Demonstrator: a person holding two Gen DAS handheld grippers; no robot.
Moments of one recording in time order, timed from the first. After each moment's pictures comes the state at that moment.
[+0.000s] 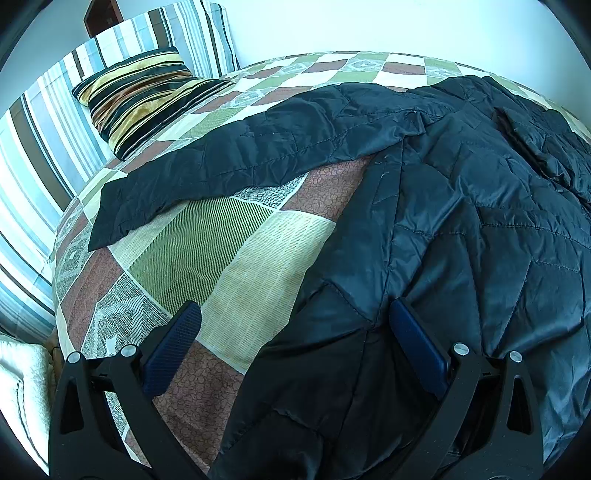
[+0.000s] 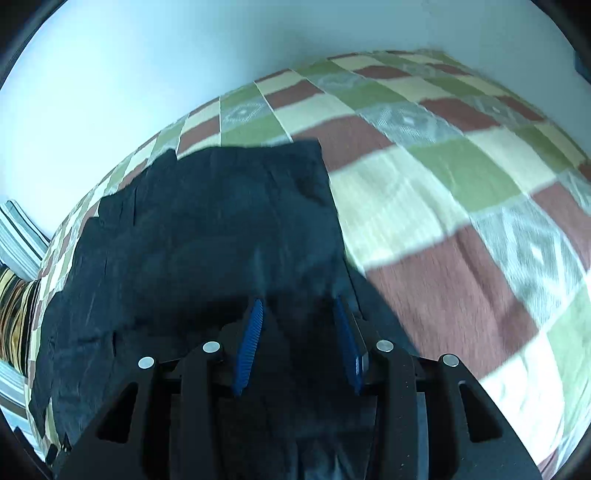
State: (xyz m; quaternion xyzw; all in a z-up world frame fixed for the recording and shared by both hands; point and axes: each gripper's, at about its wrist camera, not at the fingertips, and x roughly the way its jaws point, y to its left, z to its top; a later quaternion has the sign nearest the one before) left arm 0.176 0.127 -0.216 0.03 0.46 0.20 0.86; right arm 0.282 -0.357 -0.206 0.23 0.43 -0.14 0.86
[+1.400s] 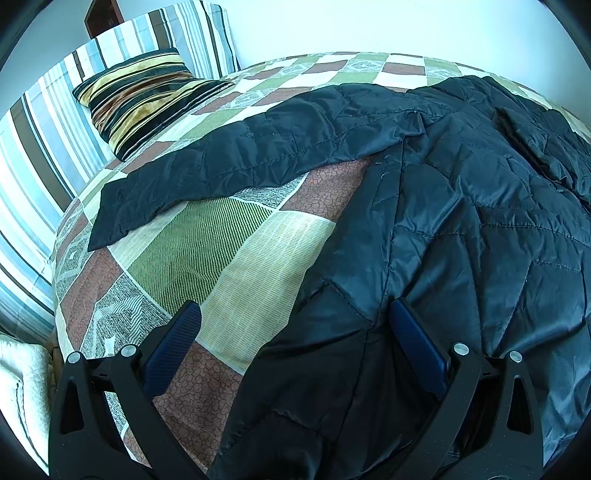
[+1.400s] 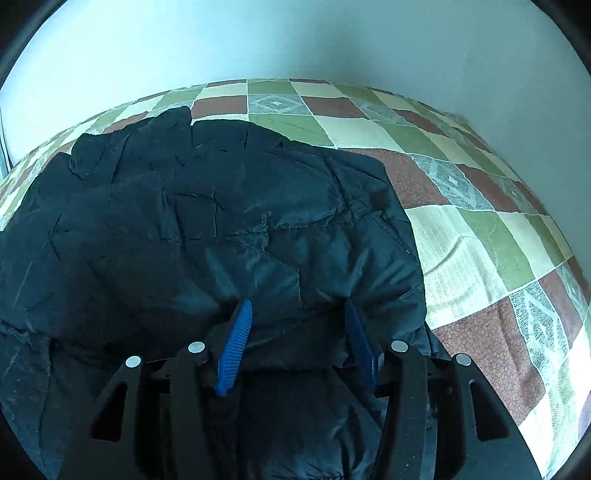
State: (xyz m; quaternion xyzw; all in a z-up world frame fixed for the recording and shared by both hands) left arm 0.175 0.124 -0.218 0.03 0.46 0.21 0.87; right arm 0.355 -0.292 -0.230 0.05 0.43 -0.20 0.88
